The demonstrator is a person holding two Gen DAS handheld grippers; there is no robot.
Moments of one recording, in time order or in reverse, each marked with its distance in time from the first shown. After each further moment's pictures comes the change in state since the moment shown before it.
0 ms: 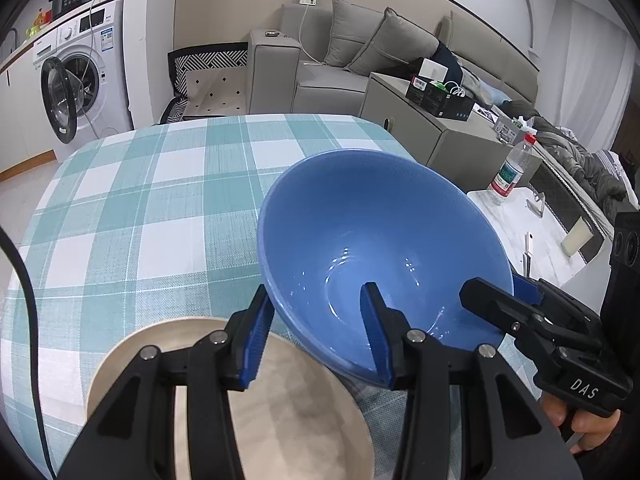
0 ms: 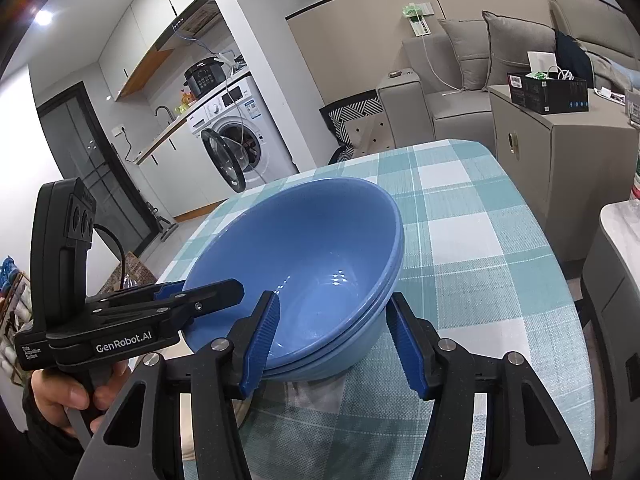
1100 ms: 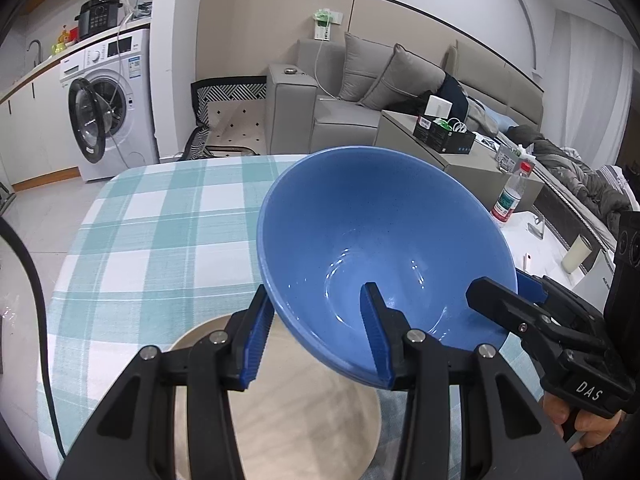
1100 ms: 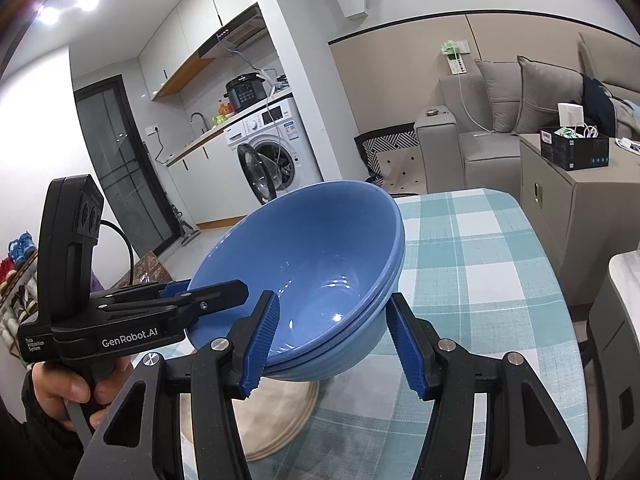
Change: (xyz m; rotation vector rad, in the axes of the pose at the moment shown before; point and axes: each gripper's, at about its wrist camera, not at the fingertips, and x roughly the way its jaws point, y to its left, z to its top) left arm -0.077 0.009 -0.009 -0.009 -0.118 0.065; right arm -0.043 0.058 0.008 -0.118 -0.092 0.081
